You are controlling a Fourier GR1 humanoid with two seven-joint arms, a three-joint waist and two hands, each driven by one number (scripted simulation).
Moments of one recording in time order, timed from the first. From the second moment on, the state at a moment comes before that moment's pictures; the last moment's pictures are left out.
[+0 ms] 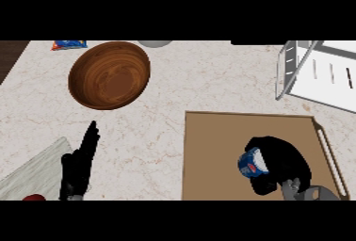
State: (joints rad) left arm 0.09 0.16 -0.14 -1.43 0.01 0.25 0.02; right arm -0.15 -0.40 0.47 -1.79 0.53 0.38 0.99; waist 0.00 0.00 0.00
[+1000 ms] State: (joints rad) left arm 0.11 0.14 -0.10 -1.44 0.00 0.24 -0.01; right arm -0.07 -0.70 0.13 -1.58 0.59 0.25 0.38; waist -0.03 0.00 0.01
